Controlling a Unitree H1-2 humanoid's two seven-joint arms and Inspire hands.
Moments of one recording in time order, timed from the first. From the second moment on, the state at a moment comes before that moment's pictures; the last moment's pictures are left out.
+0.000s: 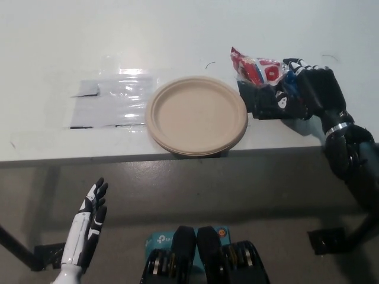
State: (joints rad) left_arm 0.02 0.11 0.00 0.05 0.20 -0.26 0.00; right_arm -0.94 -0.32 0.51 1.15 -0.70 -0.37 -0.57
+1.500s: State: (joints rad) left_arm 0.01 0.12 0.00 0.05 0.21 -0.26 0.00; right_arm -1.07 -0.32 0.80 1.17 -0.97 -0.33 -0.55
